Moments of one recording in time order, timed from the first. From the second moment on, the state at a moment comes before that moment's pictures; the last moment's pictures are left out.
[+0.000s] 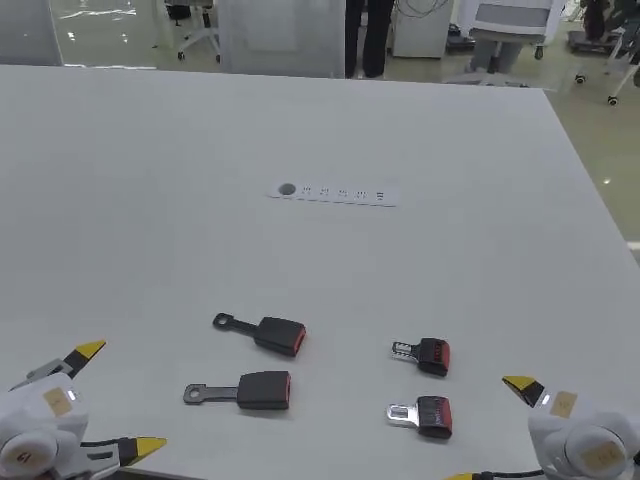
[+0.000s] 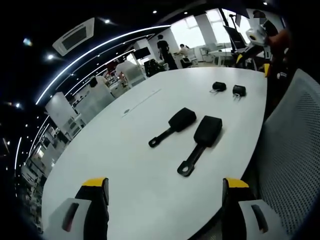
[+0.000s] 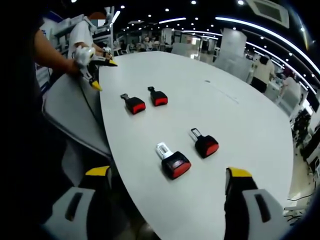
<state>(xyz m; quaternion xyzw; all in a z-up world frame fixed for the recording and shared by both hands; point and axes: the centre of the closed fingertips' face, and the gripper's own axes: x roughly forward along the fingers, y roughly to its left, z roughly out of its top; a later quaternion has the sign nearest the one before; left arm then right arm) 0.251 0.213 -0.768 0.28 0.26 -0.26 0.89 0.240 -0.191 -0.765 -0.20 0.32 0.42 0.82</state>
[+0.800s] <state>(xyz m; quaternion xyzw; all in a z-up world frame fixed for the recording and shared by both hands) 0.249 0.213 -0.768 0.29 0.26 -0.26 0.88 0.234 -0.192 -0.760 -0.19 0.32 0.41 0.84</state>
